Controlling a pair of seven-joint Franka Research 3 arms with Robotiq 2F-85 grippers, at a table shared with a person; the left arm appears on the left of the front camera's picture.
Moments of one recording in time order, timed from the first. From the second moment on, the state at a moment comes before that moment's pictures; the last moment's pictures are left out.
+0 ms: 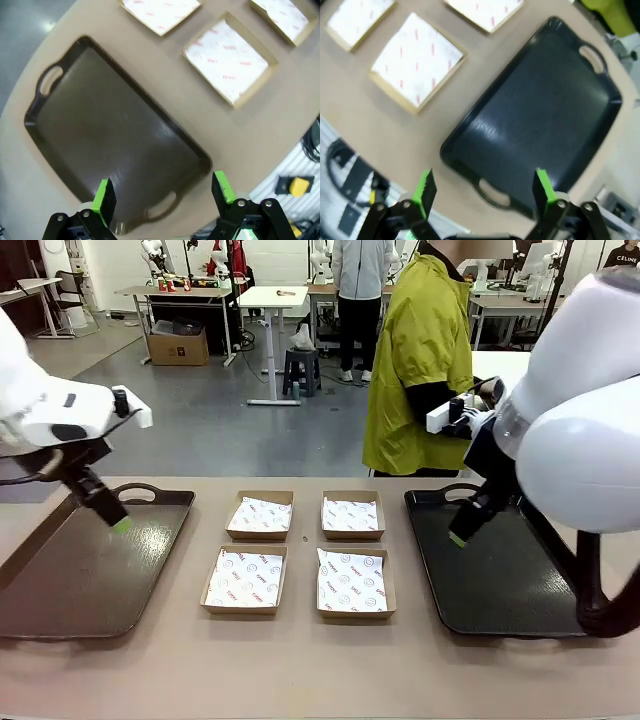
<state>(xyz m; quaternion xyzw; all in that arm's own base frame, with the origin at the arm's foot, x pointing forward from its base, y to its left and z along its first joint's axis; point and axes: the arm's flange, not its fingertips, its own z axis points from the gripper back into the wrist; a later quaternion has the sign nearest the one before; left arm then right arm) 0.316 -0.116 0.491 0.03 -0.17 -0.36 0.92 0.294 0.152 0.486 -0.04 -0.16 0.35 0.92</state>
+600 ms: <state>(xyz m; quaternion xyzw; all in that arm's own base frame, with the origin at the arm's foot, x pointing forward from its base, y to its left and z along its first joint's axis) 0.298 -0.105 0.503 0.03 -0.15 -0.36 0.92 0.287 0.144 0.493 -0.04 -0.16 0.34 0.93</state>
